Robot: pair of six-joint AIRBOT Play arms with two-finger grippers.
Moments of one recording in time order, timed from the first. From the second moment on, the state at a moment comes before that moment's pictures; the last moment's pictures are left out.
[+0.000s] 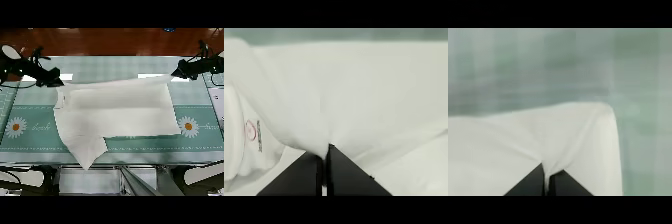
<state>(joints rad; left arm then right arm) 0.12 -1.61 1.41 1.07 -1.32 -1.44 -0.29 -1.74 1.57 -0.97 1.24 1.34</state>
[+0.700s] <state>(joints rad) 0.18 -1.54 1.23 1.10 -1.51 -1.38 -0.35 -1.67 1.41 -1.06 1.32 1.41</state>
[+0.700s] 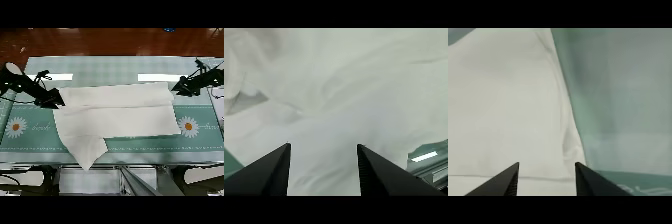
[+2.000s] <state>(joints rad) 0.17 -0.88 0.27 0.96 -1.19 -1.60 -0.39 -0.95 0.57 -0.94 1.05 1.39</state>
